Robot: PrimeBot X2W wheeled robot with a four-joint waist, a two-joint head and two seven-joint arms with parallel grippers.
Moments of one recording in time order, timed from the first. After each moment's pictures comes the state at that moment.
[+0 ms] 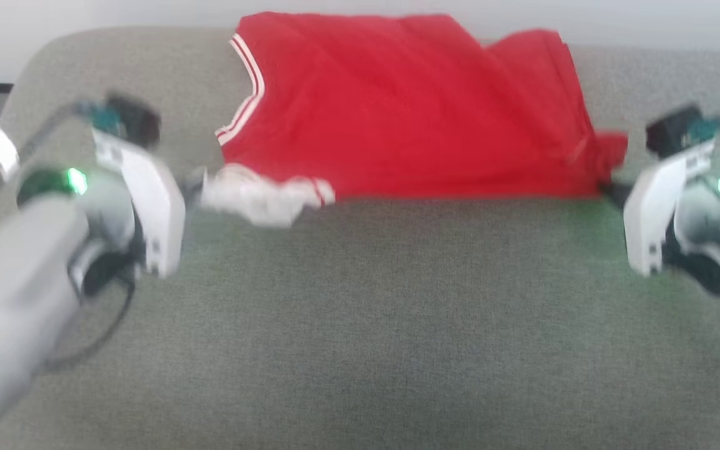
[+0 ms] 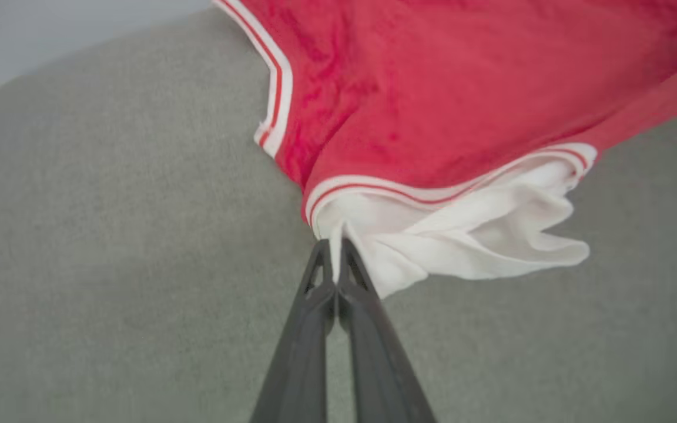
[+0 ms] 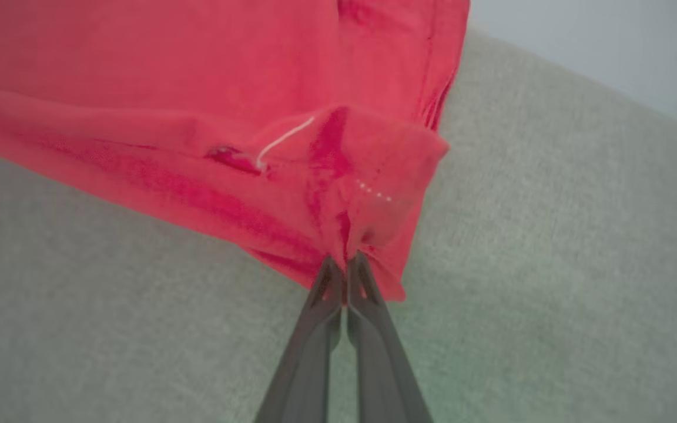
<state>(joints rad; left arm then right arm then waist) -1.01 0.65 -1.06 0.59 -1.13 -0.07 0.29 -0.85 -0.57 0.78 0.68 0.85 0.13 0.30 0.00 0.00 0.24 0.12</state>
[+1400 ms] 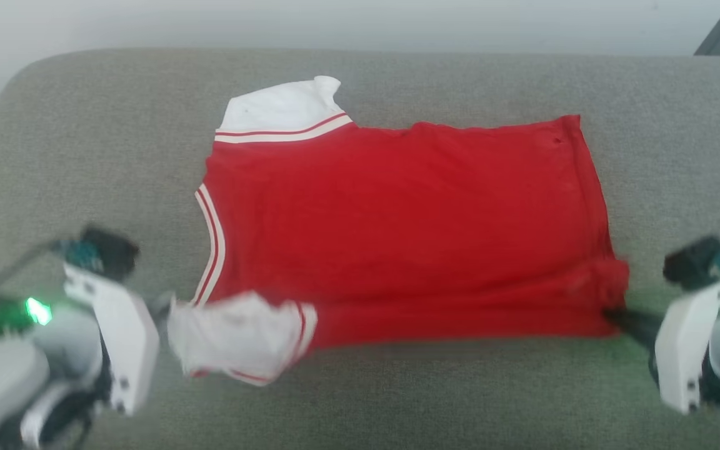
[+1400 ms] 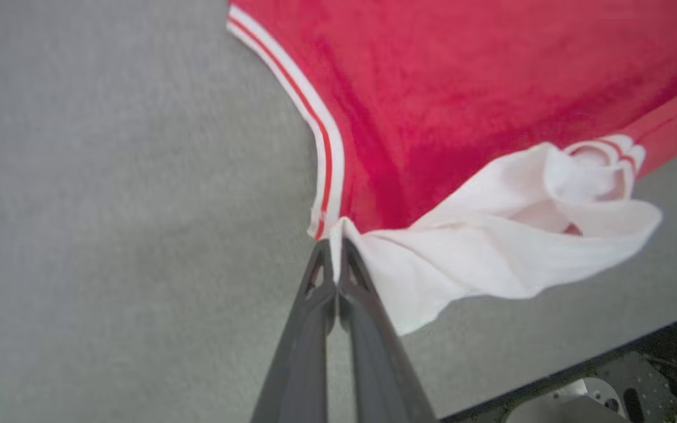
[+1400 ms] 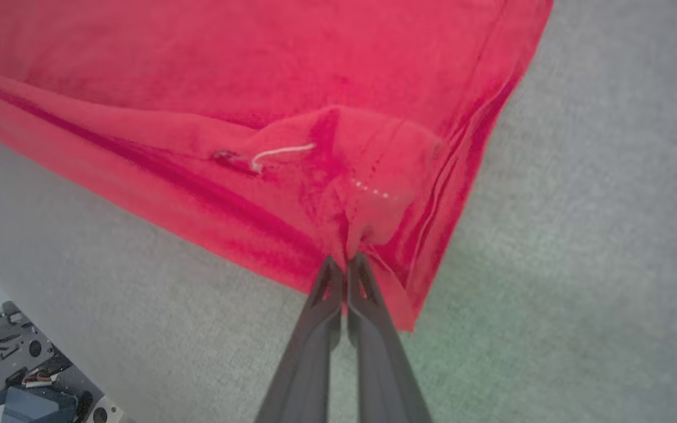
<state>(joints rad) -0.66 1.06 -1.08 -0.18 -1.17 0.35 0.40 -0.21 -0.72 0.39 0.02 0.83 0.13 0.55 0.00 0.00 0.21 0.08</state>
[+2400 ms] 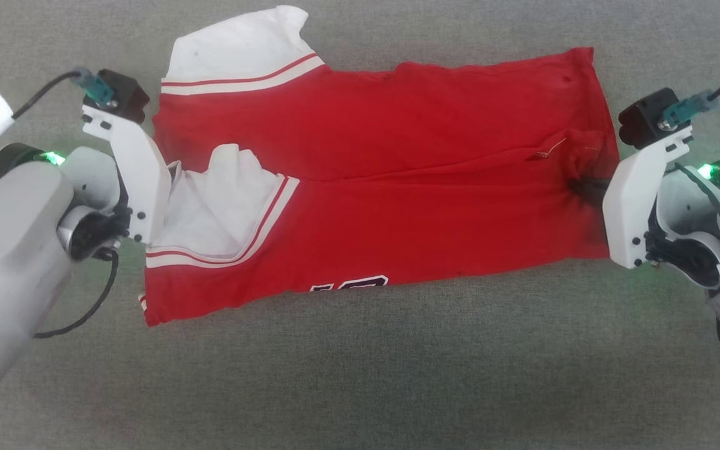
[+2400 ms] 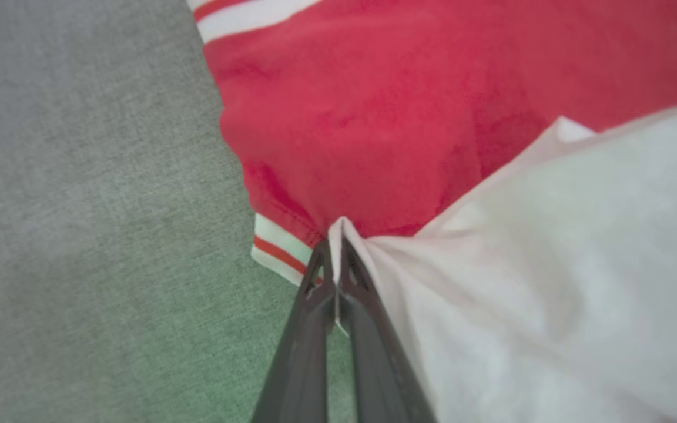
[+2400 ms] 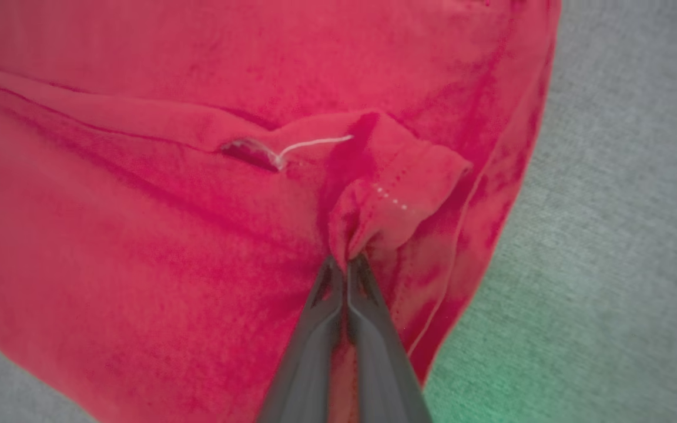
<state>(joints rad) -1.09 0.61 -1.06 0.74 -1.09 -0.08 0.45 -0.75 -0.54 0.56 0.41 0.76 0.13 0.58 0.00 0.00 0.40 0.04</state>
